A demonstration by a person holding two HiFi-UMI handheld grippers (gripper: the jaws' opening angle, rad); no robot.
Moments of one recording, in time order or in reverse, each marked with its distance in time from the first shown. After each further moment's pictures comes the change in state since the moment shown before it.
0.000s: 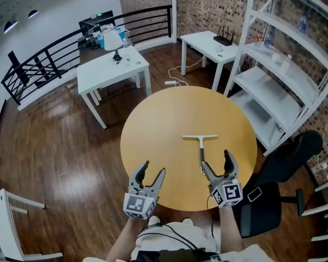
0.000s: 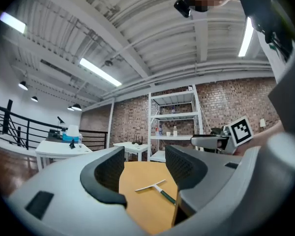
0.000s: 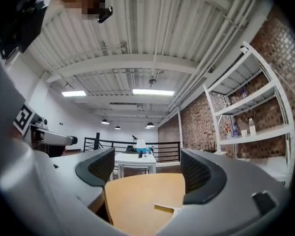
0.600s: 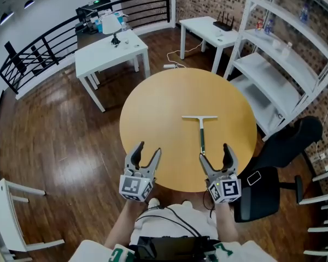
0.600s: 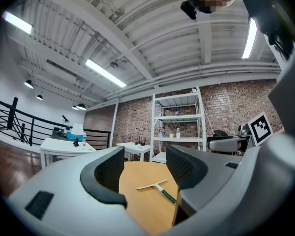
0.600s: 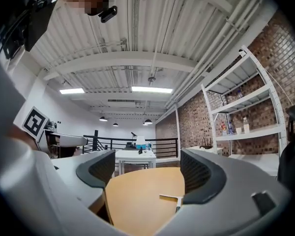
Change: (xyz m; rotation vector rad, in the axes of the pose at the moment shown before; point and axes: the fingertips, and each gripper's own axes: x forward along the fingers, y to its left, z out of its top) left arm -0.027 0.018 -0.014 -0.002 -0.023 0.036; right arm -0.050 0.047 -0.005 -0.001 0.060 -0.015
